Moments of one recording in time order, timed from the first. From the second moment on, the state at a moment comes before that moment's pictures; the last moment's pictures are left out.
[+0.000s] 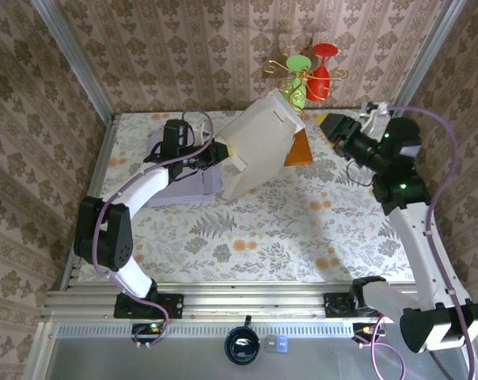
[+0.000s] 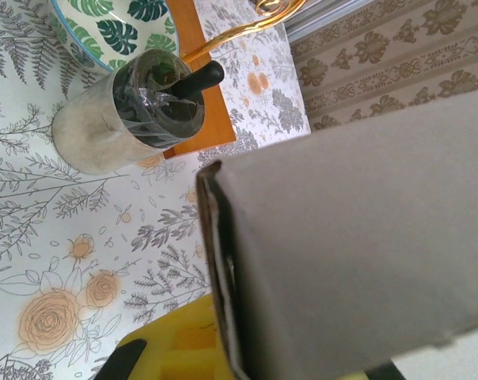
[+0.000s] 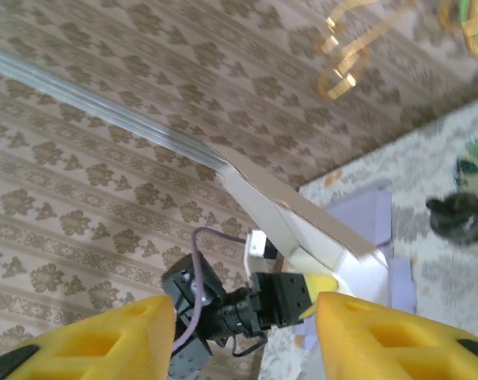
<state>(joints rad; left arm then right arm) -0.36 1.65 1.19 -0.09 0.75 -0.68 0.04 1.07 1.19 -0.18 -0.62 0.96</state>
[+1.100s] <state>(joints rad) -0.36 1.73 1.28 -0.17 0.85 -0.61 0.06 1.54 1.56 -0.42 -0.95 0.45</state>
